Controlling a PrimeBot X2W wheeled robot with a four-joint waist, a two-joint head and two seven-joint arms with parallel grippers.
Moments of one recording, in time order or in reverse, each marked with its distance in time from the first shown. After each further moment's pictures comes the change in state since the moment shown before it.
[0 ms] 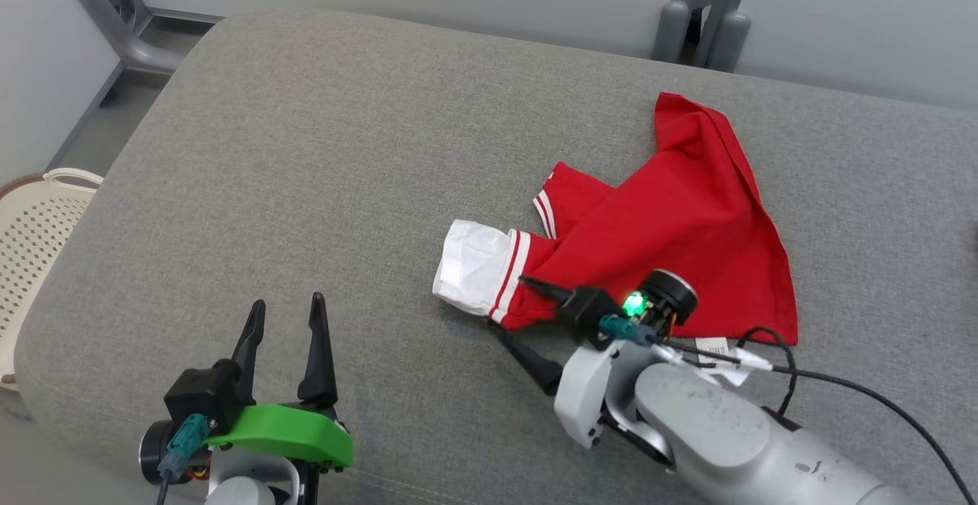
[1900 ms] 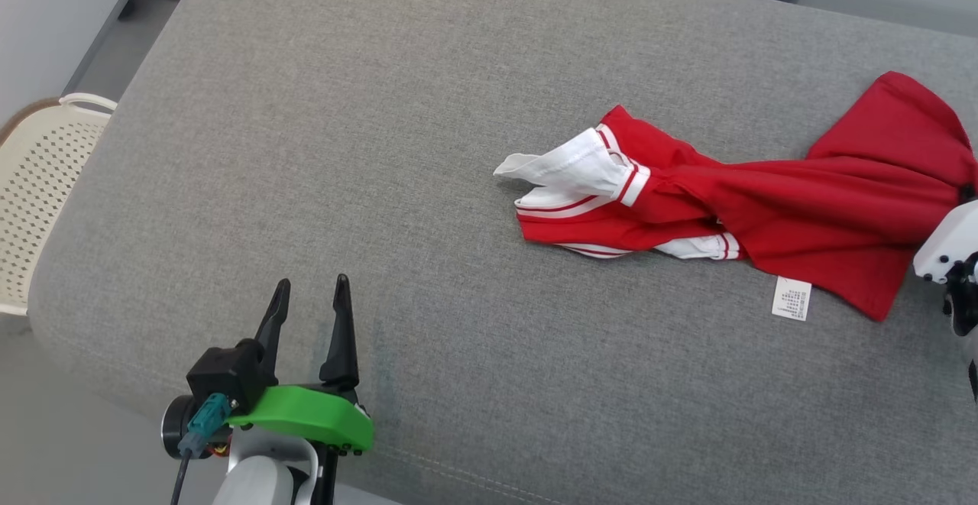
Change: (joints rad) left arm -0.050 -0.026 -0.027 0.030 0.010 -0.023 -0.006; right arm -0.185 -0.246 -1.276 0.549 -0.257 0.000 0.112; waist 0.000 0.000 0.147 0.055
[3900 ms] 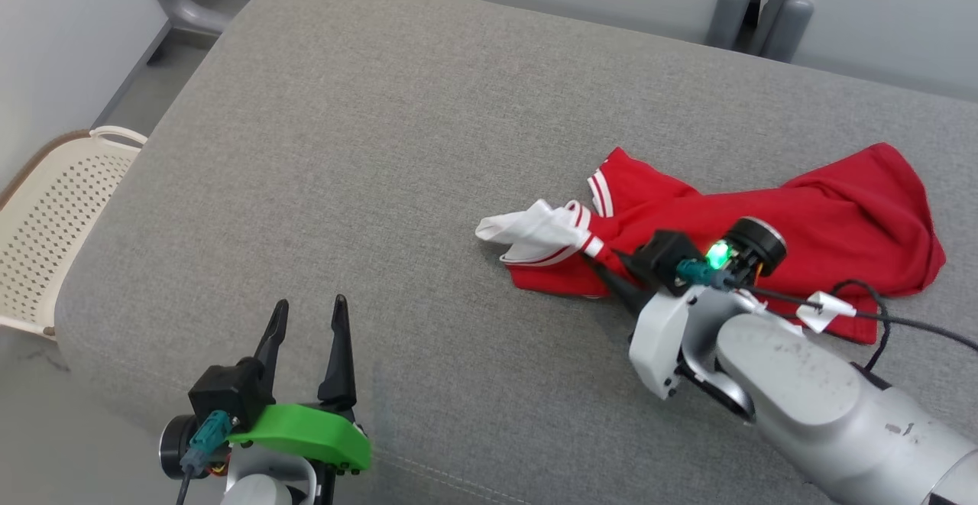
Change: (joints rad) left arm 0.033 0.023 -0.022 -0.001 -0.012 0.020 -0.001; right arm 0.122 0.025 1.256 -0.678 0.328 0.000 -0.007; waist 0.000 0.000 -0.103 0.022
